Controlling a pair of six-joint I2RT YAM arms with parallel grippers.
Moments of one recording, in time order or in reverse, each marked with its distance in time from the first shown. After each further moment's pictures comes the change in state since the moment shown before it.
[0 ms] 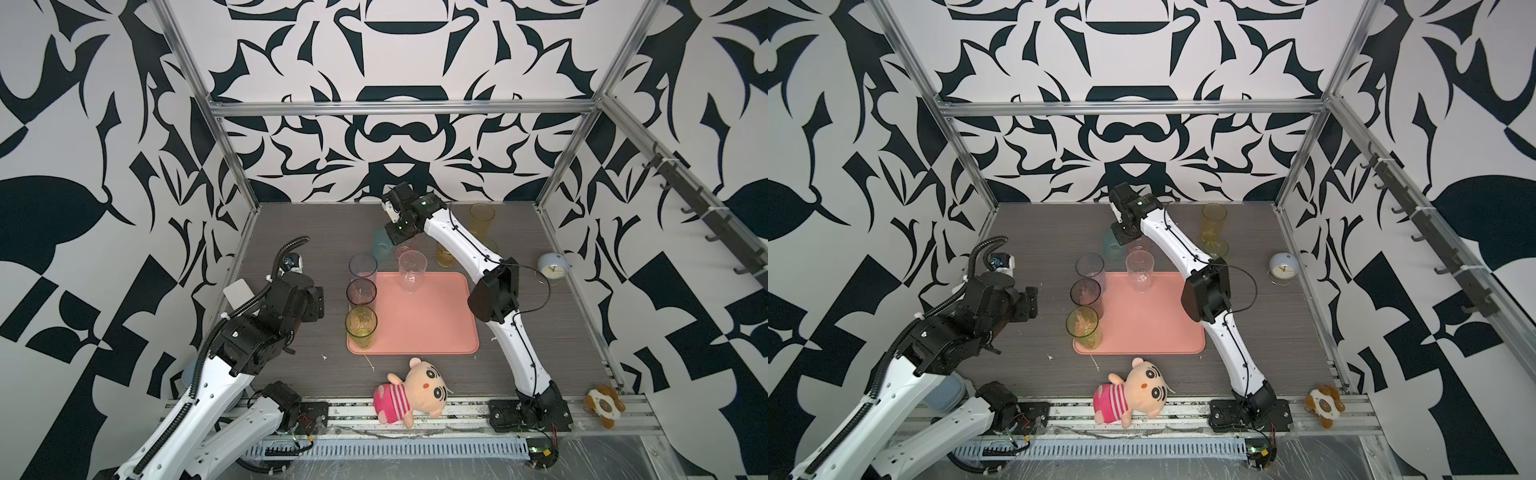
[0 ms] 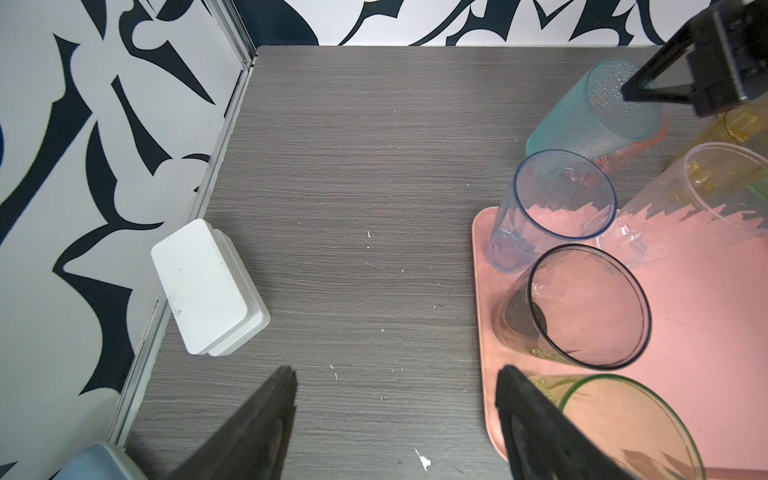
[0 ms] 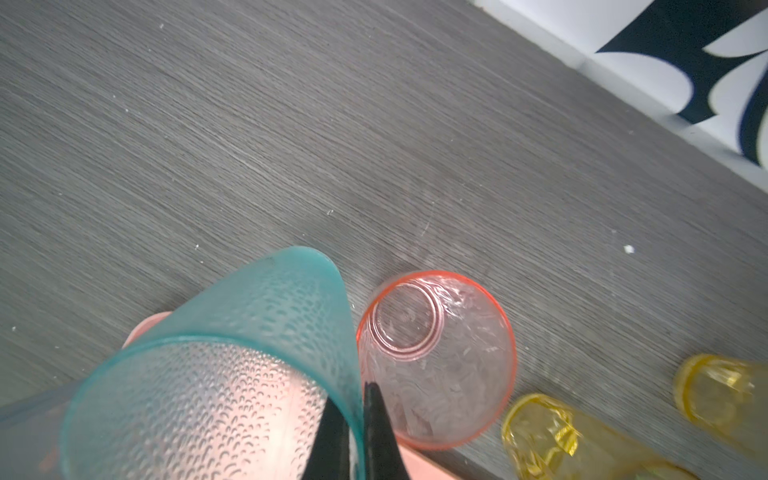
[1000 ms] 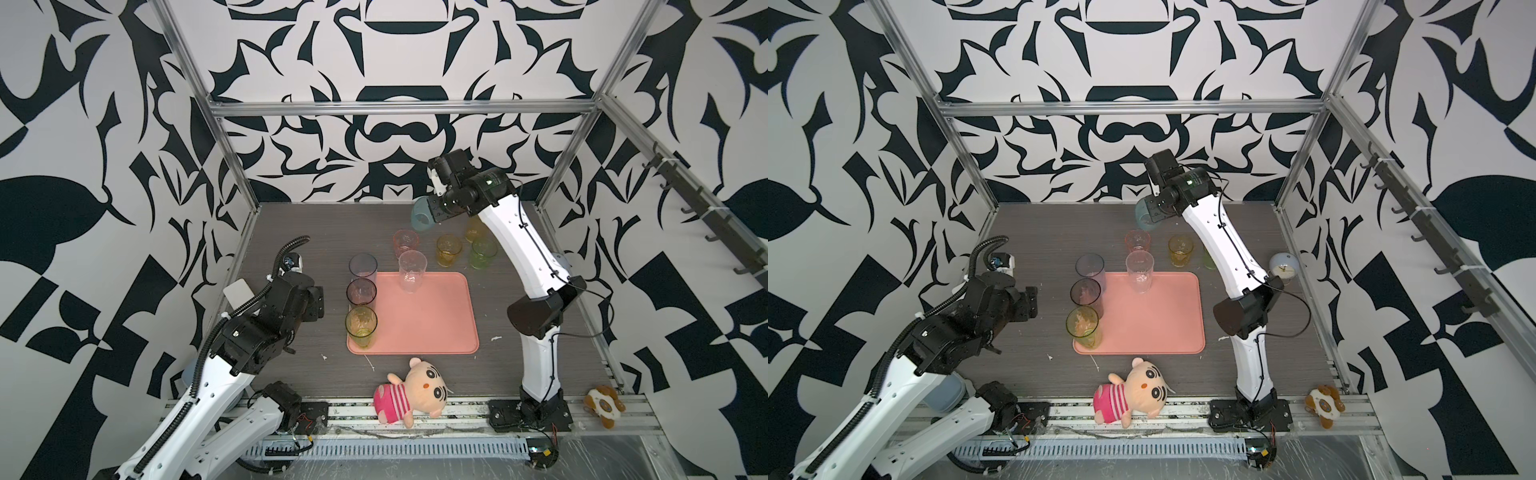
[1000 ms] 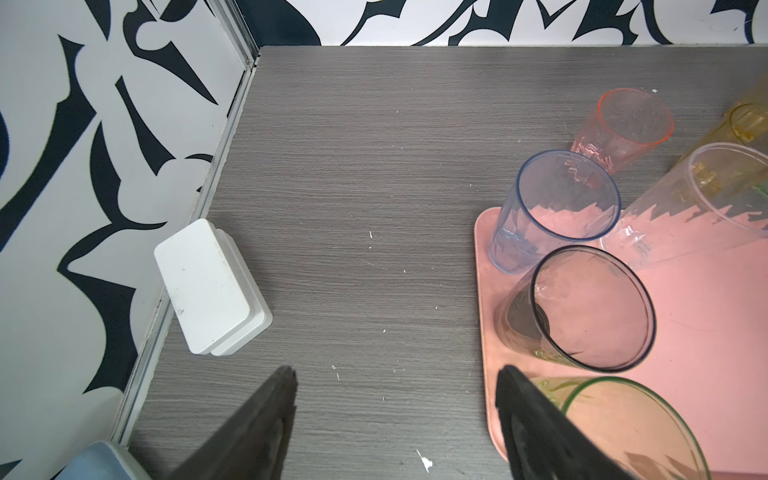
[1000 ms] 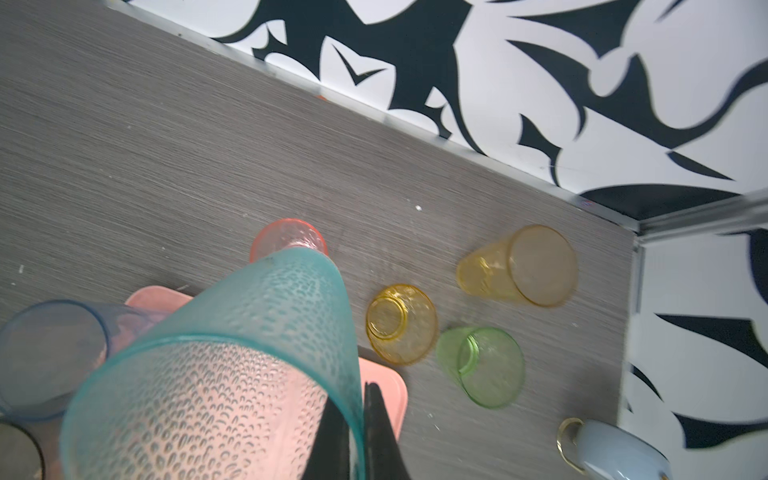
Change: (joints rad) left arm 0.000 0.003 0.000 0.000 -0.008 0.000; right arm -0.081 -0.388 -0.068 -0.210 0.175 0.017
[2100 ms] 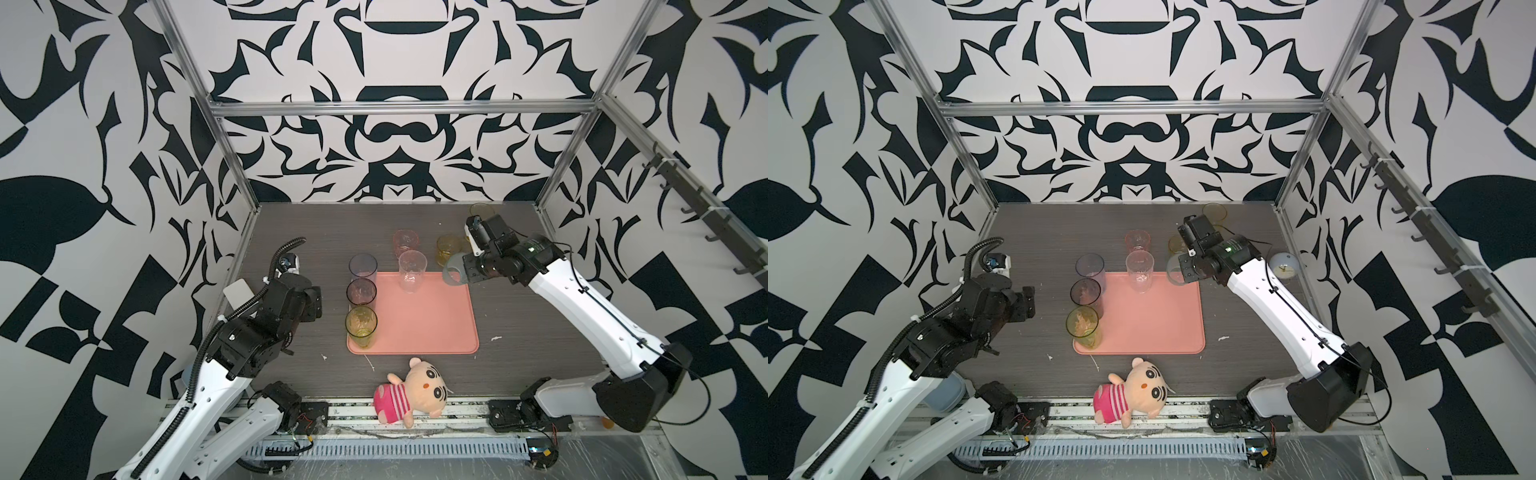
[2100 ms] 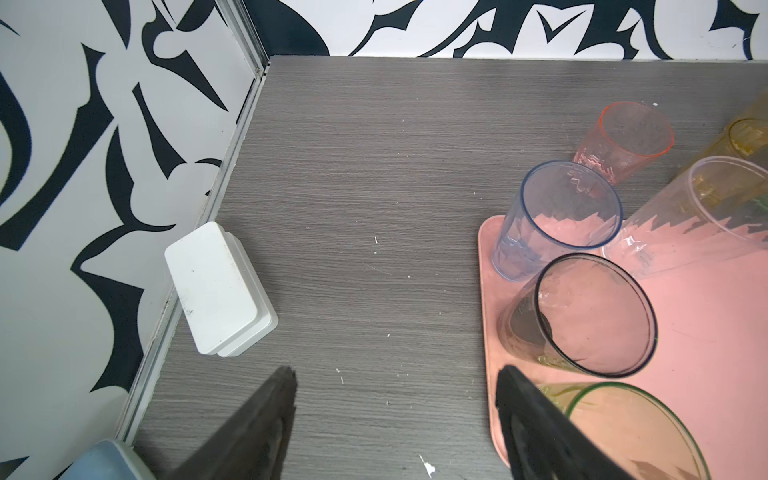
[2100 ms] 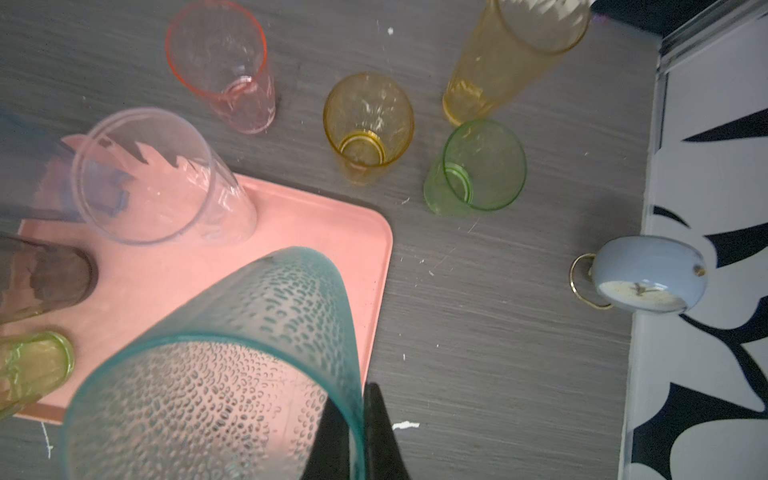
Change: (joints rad) left arm 0.000 -0.020 0.000 0.000 -0.019 -0.003; right arm -0.002 -0.657 -1.070 0.273 -0.037 0.159
